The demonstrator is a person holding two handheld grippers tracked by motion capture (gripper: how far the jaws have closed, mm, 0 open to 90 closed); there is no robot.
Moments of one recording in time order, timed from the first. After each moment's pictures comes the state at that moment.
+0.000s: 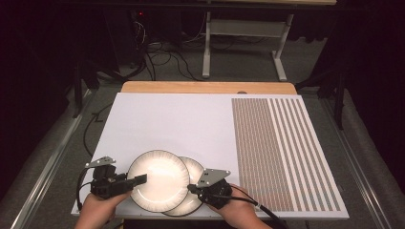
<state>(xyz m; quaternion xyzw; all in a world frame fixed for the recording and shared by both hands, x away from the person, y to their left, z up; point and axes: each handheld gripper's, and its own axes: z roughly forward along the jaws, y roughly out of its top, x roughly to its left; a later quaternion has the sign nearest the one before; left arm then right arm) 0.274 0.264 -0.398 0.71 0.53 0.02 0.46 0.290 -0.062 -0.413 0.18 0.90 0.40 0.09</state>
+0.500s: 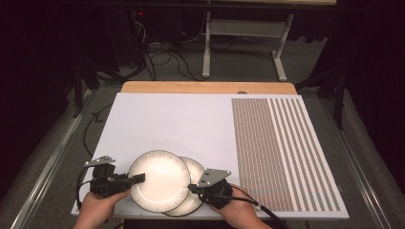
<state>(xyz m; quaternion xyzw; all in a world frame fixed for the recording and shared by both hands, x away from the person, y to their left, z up) 0.278 0.268 -0.399 0.71 0.54 0.01 0.45 0.289 -0.063 -0.412 0.18 0.89 0.40 0.09</state>
